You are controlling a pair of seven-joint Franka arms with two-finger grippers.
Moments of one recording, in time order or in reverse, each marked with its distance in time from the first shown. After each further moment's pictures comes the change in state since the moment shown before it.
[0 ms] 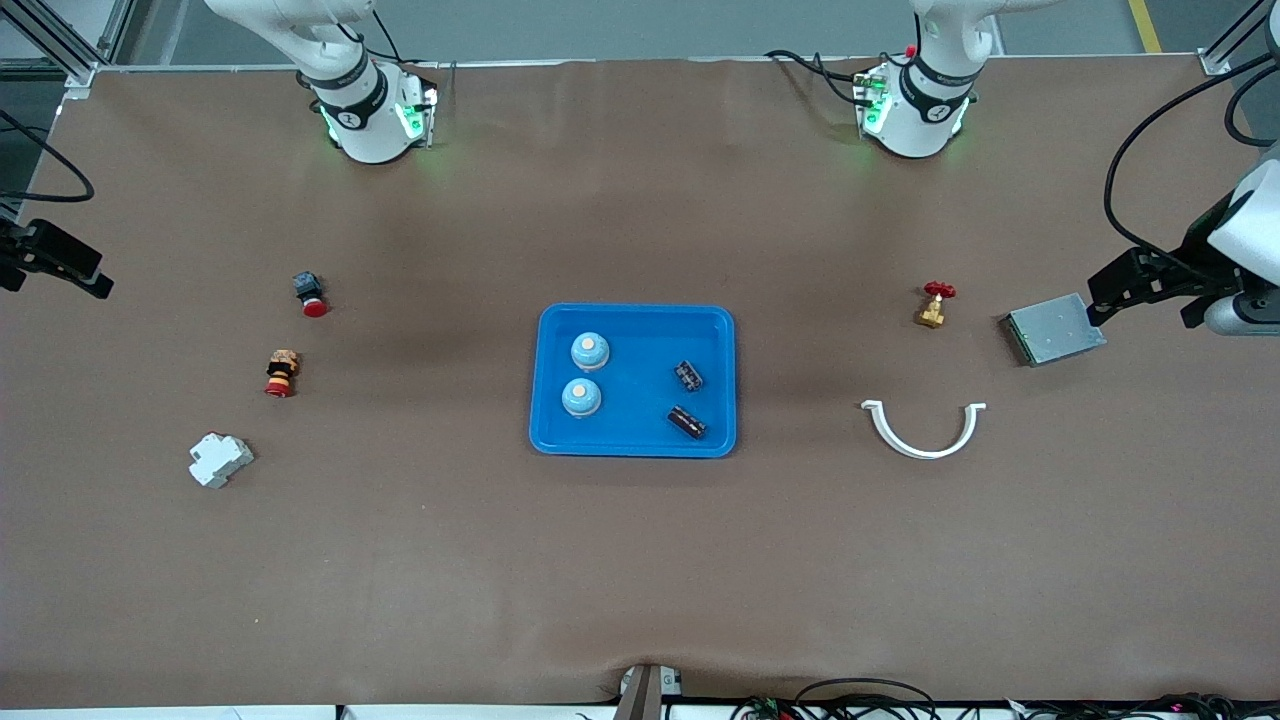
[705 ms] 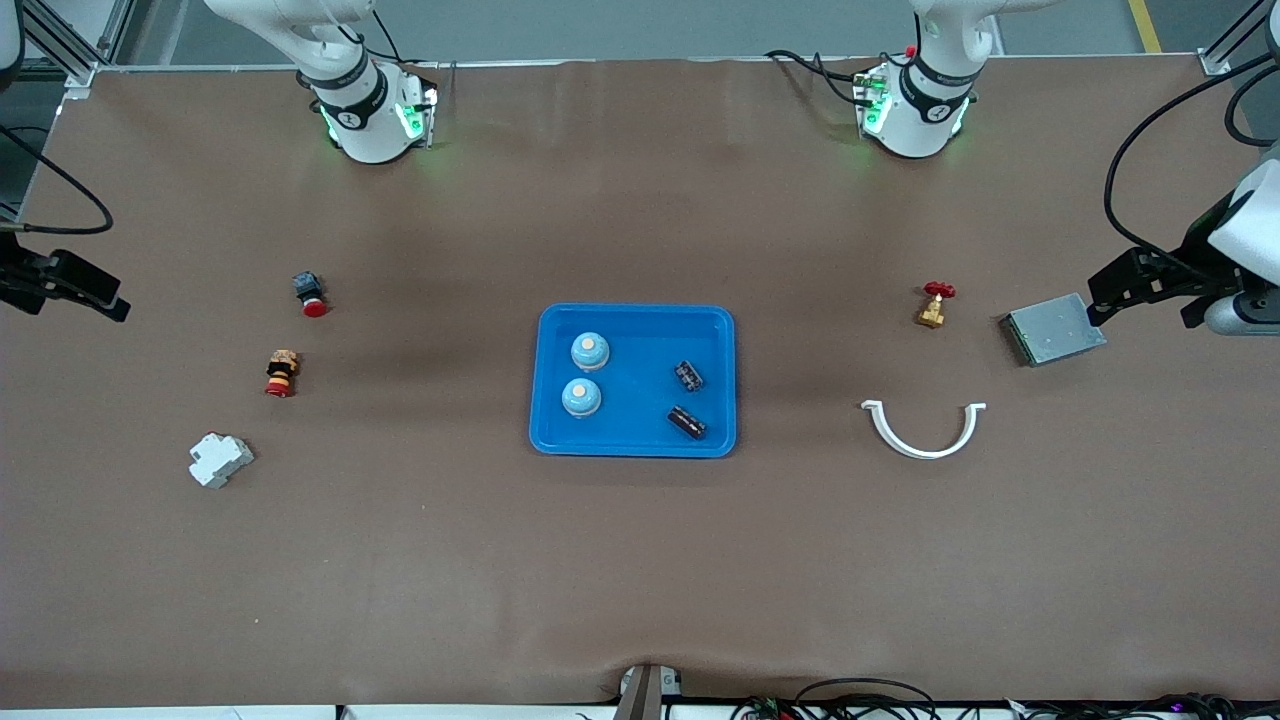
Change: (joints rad) left arm 0.000 0.000 0.000 0.000 0.000 0.000 0.000; right arm 0.006 0.039 -0.005 0.000 0.000 0.035 0.003
